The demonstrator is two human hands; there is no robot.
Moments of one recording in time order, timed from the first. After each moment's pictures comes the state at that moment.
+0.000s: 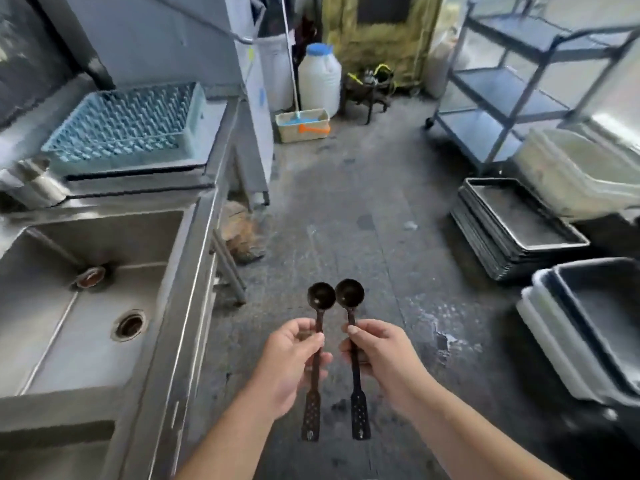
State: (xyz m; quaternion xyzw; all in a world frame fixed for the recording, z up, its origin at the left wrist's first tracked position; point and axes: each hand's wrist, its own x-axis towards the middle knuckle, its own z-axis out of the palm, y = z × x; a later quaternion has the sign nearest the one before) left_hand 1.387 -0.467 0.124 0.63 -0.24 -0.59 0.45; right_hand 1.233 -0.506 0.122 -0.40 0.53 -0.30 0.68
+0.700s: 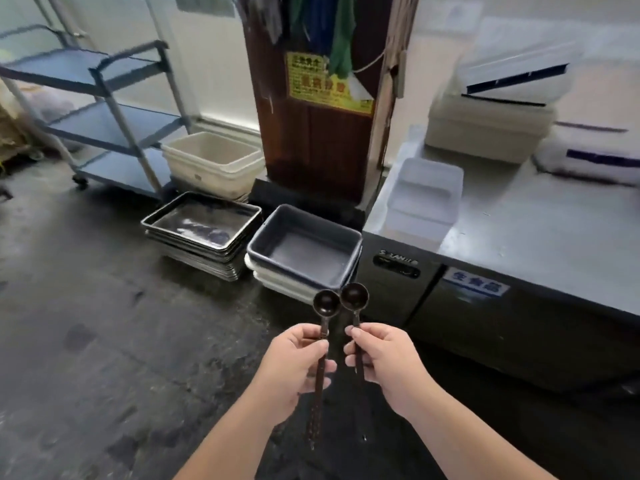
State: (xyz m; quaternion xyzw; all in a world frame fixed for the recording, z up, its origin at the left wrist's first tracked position) left_hand 0.828 -0.523 0.121 0.41 -0.50 -0.76 0.08; right_hand 0.715 -0.406 0.137 -0.05 0.69 -0.58 0.43
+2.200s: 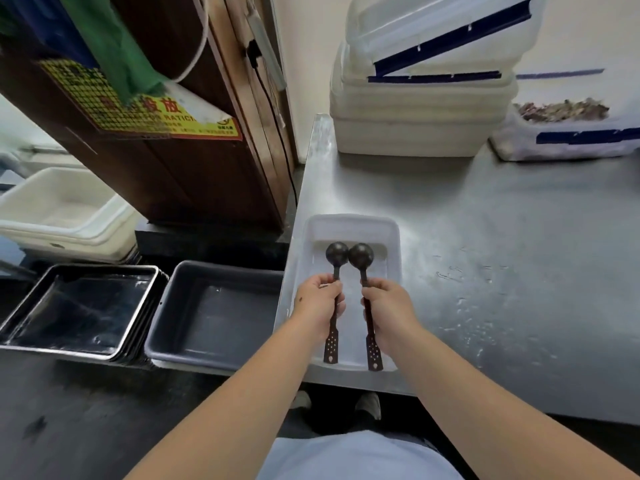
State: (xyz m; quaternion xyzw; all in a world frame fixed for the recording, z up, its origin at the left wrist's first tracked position) left_hand 0.223 -0.653 0.041 0.46 -0.50 -0.74 -0.03; right_hand 0.183 -0.541 0.036 0.20 0.66 -0.65 0.31
